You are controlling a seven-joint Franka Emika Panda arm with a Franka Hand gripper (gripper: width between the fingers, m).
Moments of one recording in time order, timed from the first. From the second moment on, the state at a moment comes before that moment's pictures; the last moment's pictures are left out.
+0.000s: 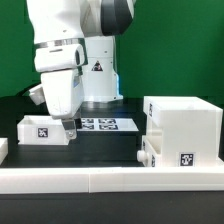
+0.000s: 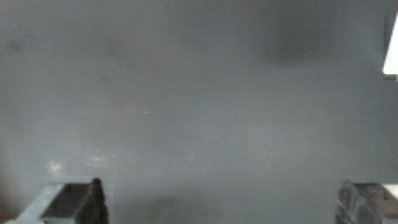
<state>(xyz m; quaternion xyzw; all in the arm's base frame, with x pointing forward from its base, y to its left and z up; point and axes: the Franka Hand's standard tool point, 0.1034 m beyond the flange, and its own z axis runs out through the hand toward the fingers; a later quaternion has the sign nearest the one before) 0.516 -0.080 0.042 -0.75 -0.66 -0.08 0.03</state>
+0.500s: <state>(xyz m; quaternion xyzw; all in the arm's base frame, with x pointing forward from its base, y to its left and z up) 0.515 -0.079 0.042 -0.84 -0.54 -0.07 0.04</state>
